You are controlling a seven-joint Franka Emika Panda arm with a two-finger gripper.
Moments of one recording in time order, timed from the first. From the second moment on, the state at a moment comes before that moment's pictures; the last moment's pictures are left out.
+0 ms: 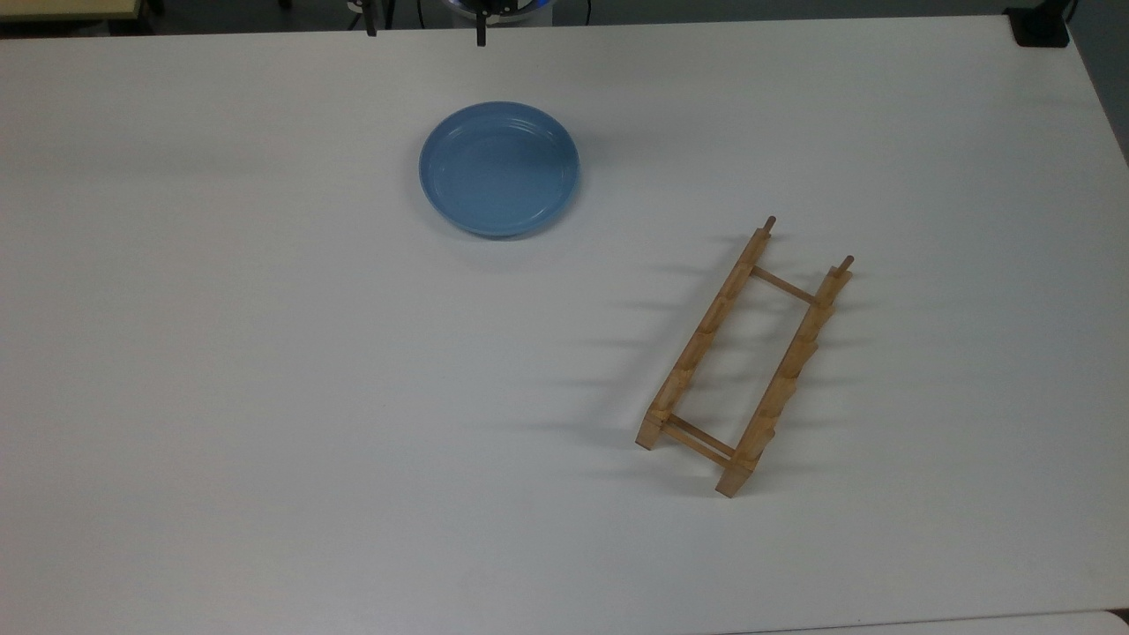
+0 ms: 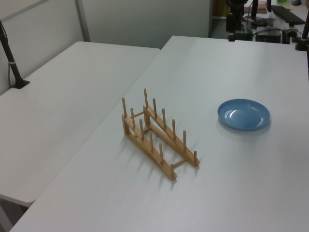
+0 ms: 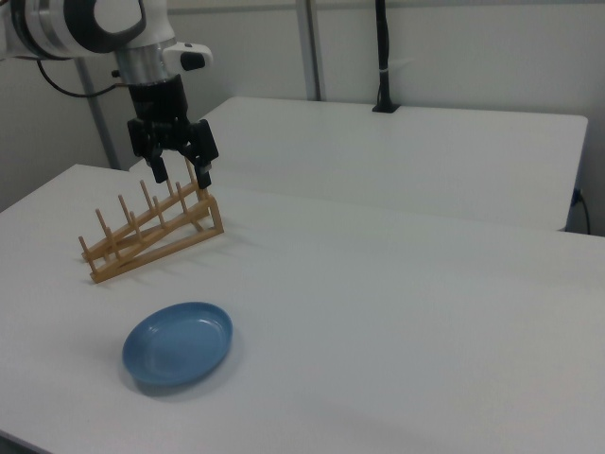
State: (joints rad) arm 0.06 0.02 -0.03 -1.59 -0.08 1.55 0.03
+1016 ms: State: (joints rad) arm 0.06 0.02 -0.03 -1.59 -0.08 1.55 0.01
